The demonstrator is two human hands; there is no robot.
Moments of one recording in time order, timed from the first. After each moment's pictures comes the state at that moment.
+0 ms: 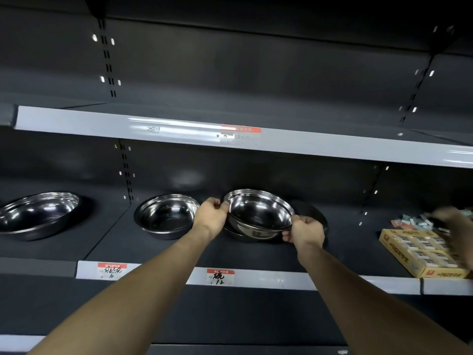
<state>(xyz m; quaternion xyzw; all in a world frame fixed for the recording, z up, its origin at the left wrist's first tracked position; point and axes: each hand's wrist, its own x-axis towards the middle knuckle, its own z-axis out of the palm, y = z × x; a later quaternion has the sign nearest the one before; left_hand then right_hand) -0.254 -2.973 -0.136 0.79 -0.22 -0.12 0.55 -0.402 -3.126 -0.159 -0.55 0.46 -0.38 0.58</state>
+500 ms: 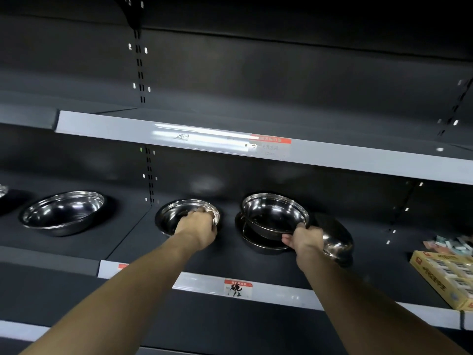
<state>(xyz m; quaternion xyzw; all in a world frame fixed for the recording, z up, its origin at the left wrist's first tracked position) -0.204 -2.918 -0.140 0.94 -0.33 0.03 0.09 -0.346 -3.124 -0.169 -0.51 0.45 -0.39 0.62</state>
